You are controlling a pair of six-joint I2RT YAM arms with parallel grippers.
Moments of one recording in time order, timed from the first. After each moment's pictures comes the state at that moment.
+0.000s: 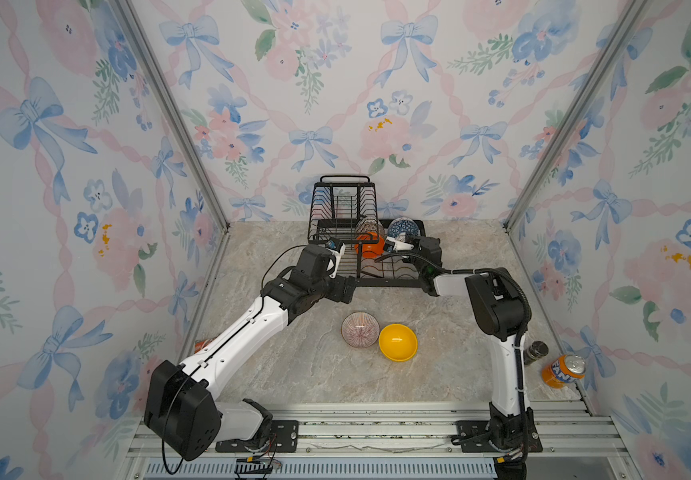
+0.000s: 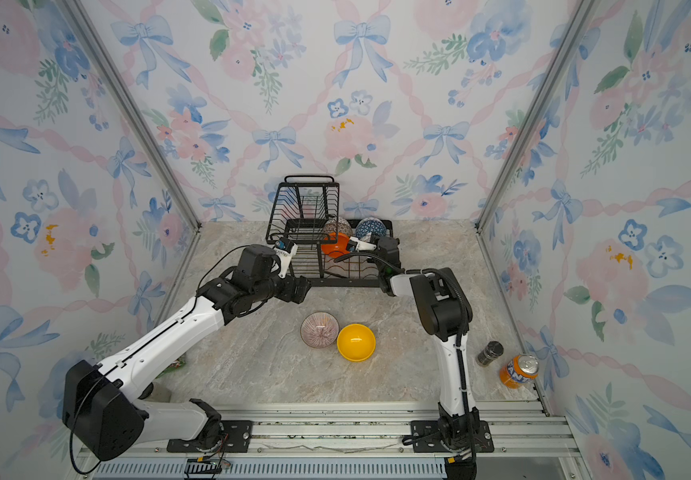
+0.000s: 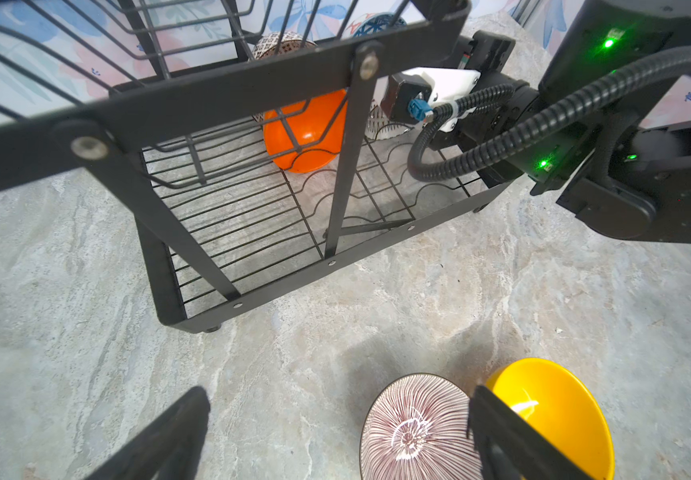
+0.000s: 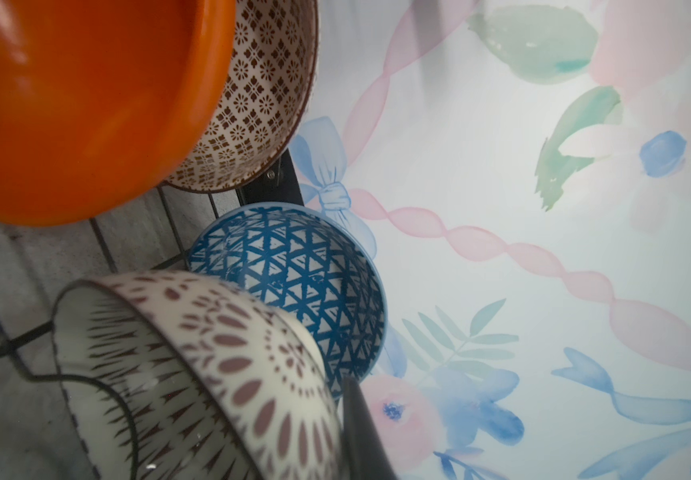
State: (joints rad) left arm -0.54 1.32 1.11 -0.47 0.00 -0.13; right arm 0.34 2.23 1.33 0.73 0.14 -1.24
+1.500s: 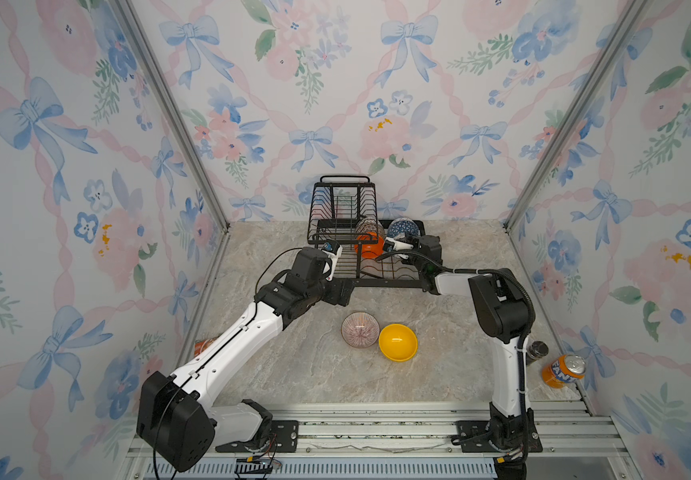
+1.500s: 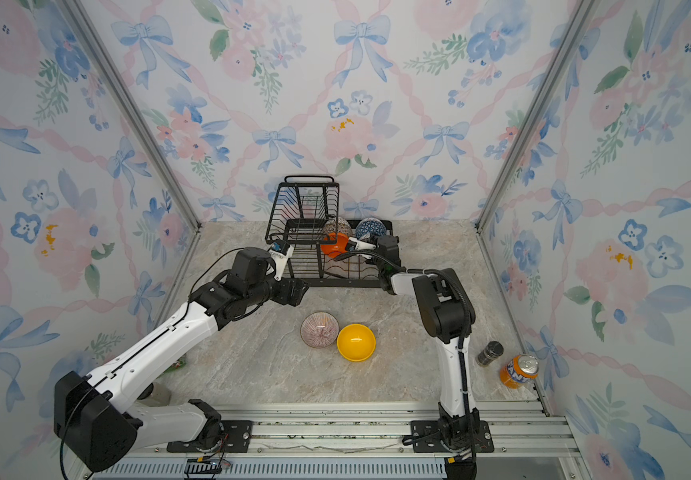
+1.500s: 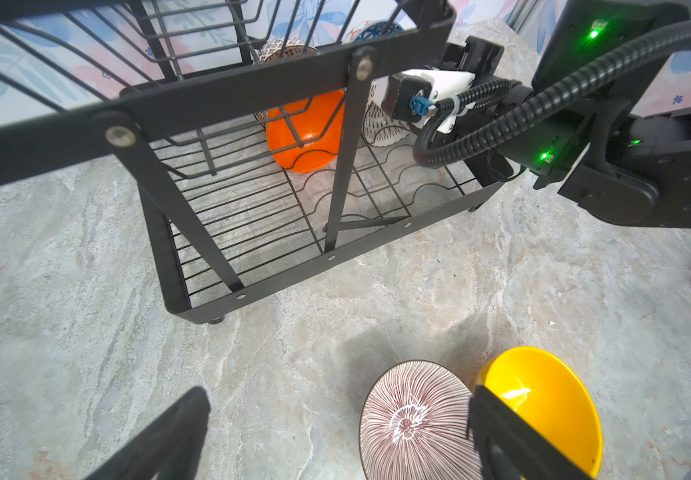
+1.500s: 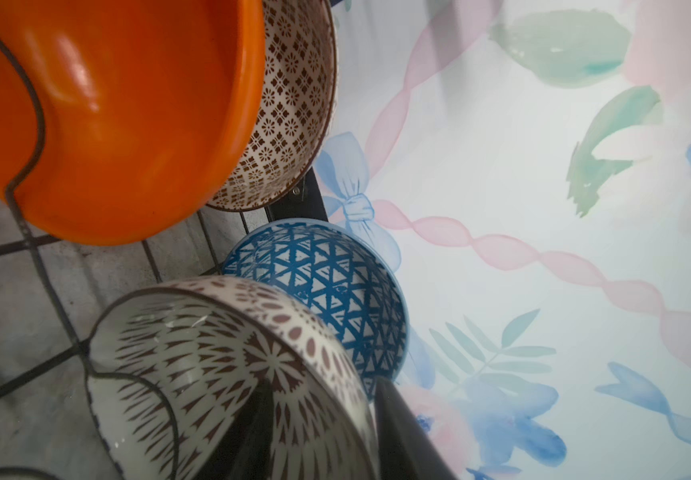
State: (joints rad) left arm -0.53 1.27 1.10 -0.49 0.00 -0.13; right arm 0.34 2.20 1.33 0.63 0.08 -1.18
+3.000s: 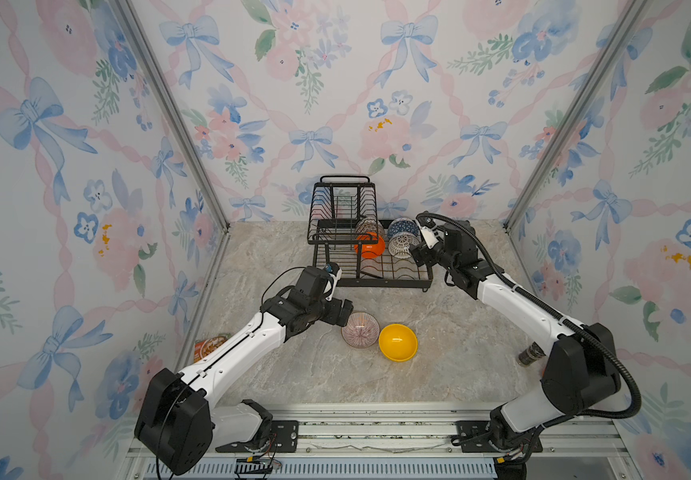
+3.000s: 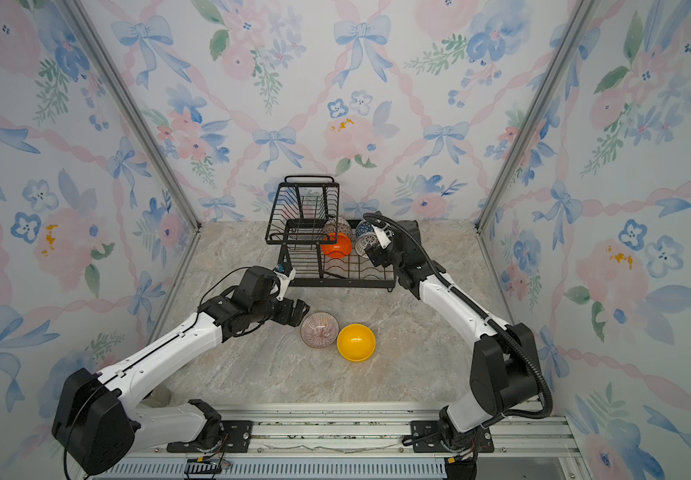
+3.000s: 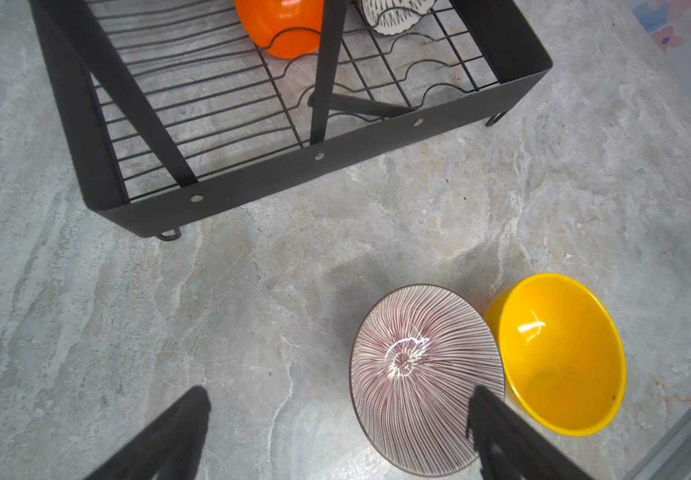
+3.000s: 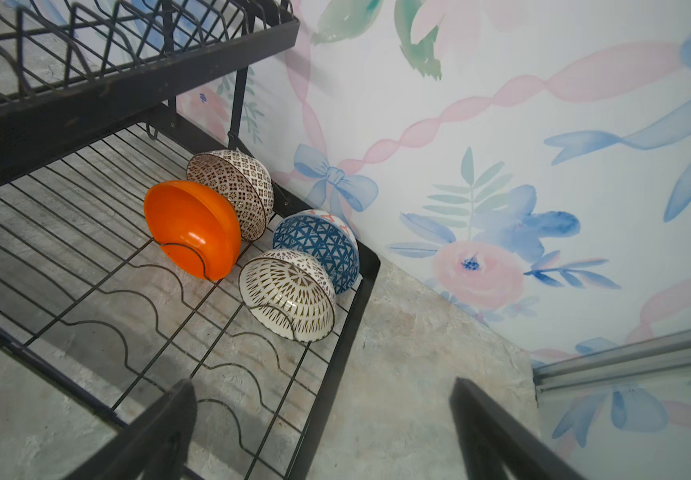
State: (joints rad) left arm -0.55 1.26 0.91 -0.47 0.05 -0.19; right arm 0.39 1.56 1.23 -0.11 0.14 -0.34
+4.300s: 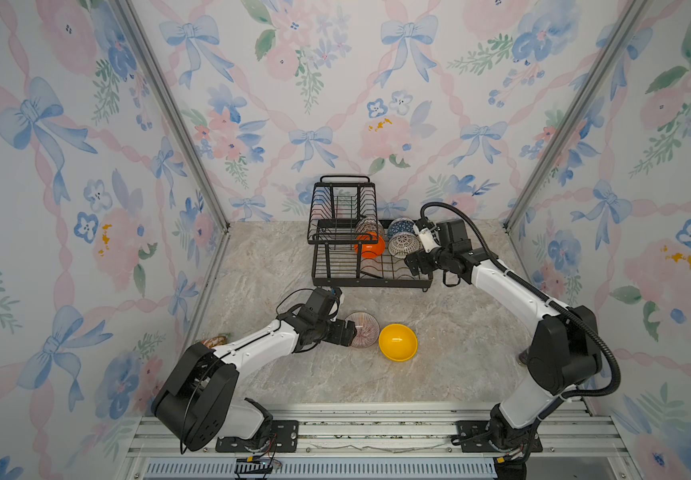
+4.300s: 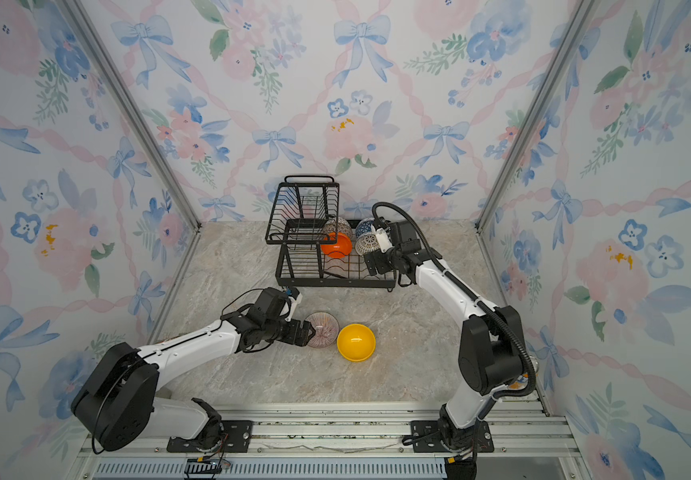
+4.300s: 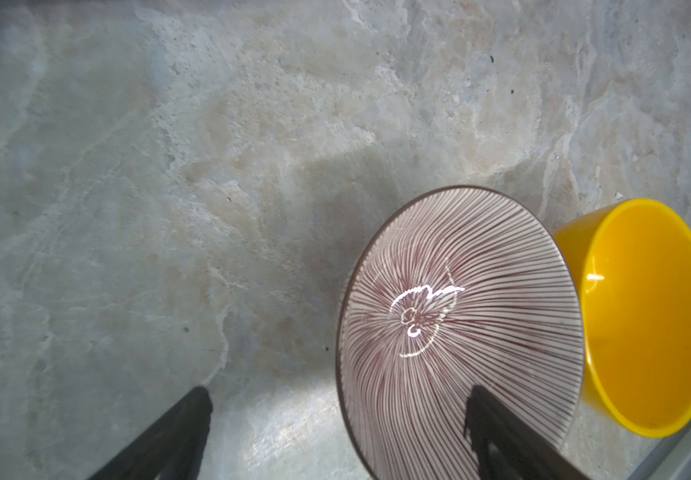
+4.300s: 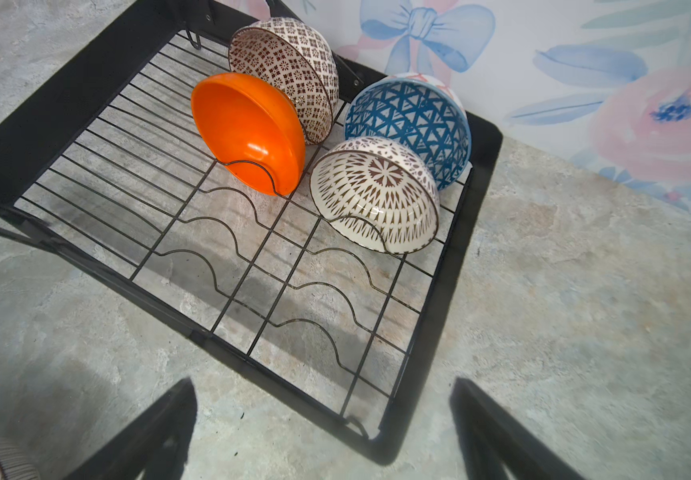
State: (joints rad) left arm -0.58 1.39 0.70 -0.28 0.14 -0.32; right arm 0.34 1.69 1.38 -0.43 -0.05 -0.13
